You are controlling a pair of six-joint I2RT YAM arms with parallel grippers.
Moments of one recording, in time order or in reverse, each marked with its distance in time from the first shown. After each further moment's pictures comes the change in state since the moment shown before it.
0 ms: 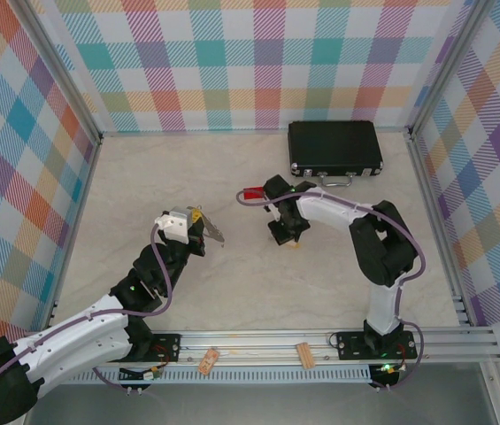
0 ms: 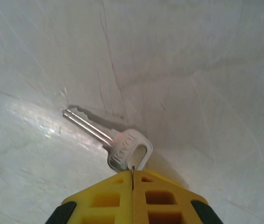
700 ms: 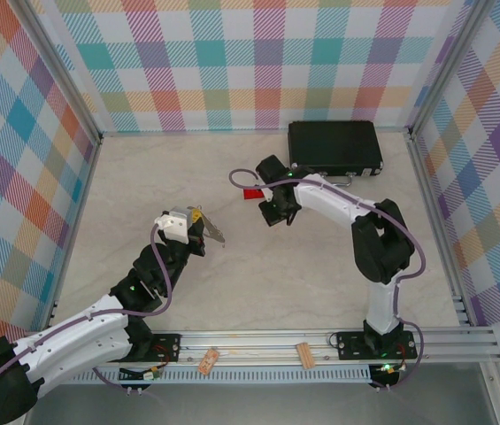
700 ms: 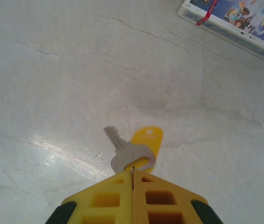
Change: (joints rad) left arm 0.000 0.000 0.000 0.000 0.000 -0.003; right arm -0.002 0.056 0.232 -0.031 0.004 -0.029
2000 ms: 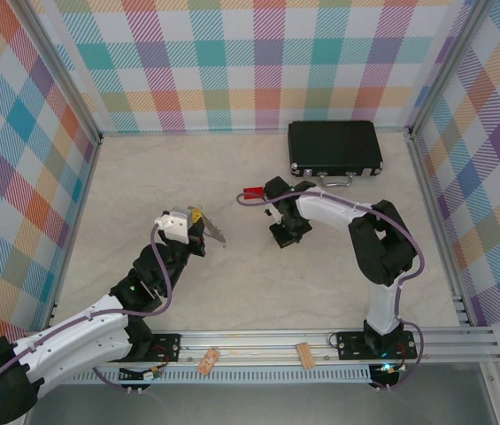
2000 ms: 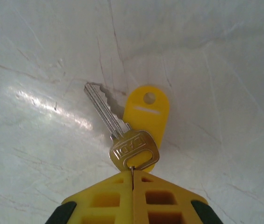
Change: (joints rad) left arm 0.000 0.000 0.000 0.000 0.008 0.000; right arm -0.001 -0.035 -0.203 -0.045 -0.016 -0.001
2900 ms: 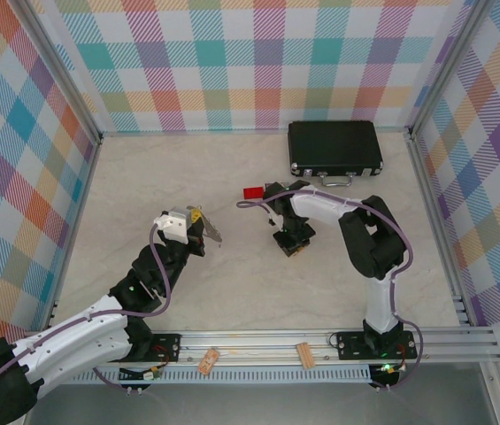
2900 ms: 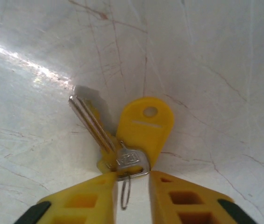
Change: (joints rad) left arm 0.000 -0.009 0.000 0.000 0.000 -0.001; right arm -0.006 0.071 0.040 -0.153 0.008 -0.021
